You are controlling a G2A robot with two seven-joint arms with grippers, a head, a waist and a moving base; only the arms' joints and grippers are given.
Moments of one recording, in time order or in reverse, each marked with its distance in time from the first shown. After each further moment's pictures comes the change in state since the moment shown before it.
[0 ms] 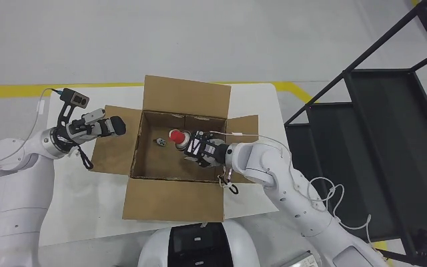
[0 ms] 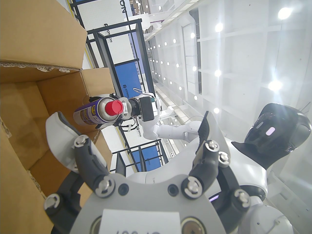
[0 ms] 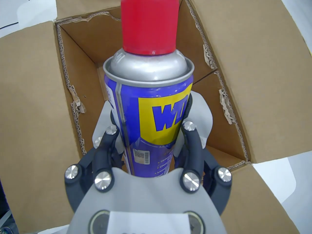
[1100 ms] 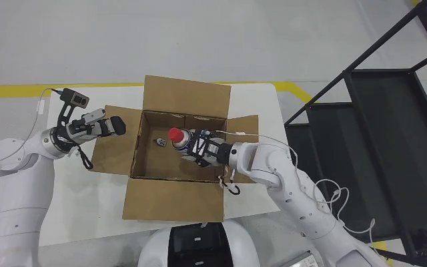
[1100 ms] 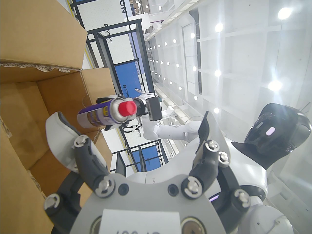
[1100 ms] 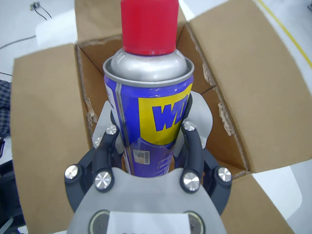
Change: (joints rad) left arm 0.000 0.000 0.000 0.000 0.000 0.000 0.000; right arm -0.062 0.020 0.094 -0.073 0.039 -0.093 -0.188
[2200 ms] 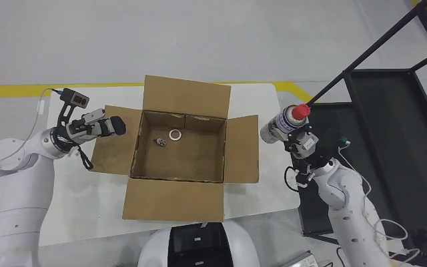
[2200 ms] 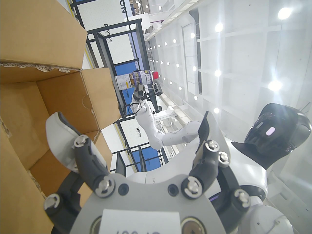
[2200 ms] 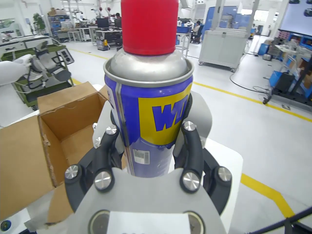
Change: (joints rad) left arm 0.000 0.000 0.000 0.000 0.000 0.000 0.000; right arm -0.419 0.061 0.601 0.152 0.013 -0.056 -0.888
